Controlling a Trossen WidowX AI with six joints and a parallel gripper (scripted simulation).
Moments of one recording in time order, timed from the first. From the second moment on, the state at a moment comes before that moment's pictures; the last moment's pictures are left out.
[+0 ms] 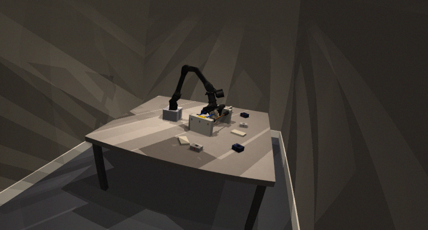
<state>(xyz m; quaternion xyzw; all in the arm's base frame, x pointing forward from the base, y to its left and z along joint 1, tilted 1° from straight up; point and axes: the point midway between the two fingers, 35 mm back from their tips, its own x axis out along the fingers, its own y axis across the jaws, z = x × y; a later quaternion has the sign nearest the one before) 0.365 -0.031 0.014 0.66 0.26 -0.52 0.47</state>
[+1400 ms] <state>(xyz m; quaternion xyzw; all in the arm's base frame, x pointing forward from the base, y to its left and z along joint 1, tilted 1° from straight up) 0.363 -0.031 0.018 0.62 0.33 -0.57 0.42</state>
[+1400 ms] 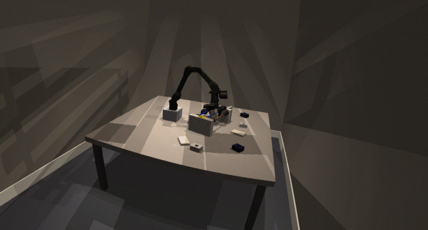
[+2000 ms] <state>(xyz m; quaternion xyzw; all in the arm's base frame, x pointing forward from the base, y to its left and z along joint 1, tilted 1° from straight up) 0.360 -0.030 0.021 0.61 0.35 -0.59 0.40</state>
